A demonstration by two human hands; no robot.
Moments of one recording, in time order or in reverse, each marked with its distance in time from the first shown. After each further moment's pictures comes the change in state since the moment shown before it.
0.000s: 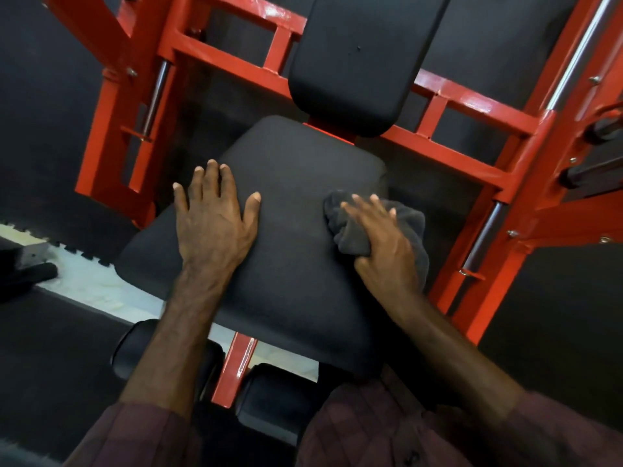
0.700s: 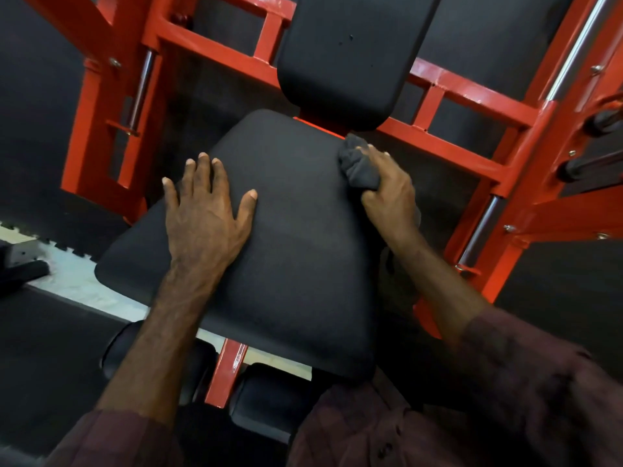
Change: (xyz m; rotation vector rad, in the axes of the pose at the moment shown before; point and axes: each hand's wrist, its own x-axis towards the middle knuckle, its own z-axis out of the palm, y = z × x) left_hand 0.009 0.005 0.008 0.004 -0.009 0.034; right_hand 0.093 0.056 -0.001 0.218 0.105 0.144
